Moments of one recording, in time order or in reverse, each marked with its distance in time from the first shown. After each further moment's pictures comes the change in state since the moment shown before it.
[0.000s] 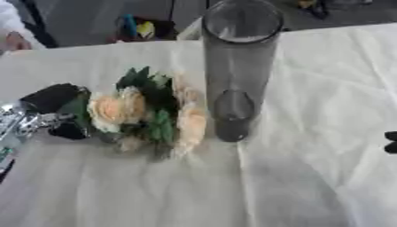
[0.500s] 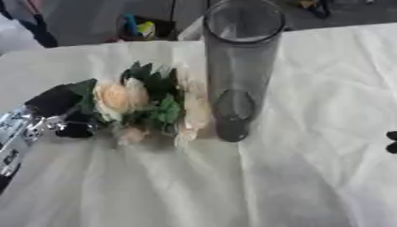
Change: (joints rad) left arm -0.003 -0.018 -0.006 0.034 -0.016 -0.027 0.106; right arm -0.002 0.002 0.000 0.000 -0.003 0.003 0.003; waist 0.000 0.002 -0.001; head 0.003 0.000
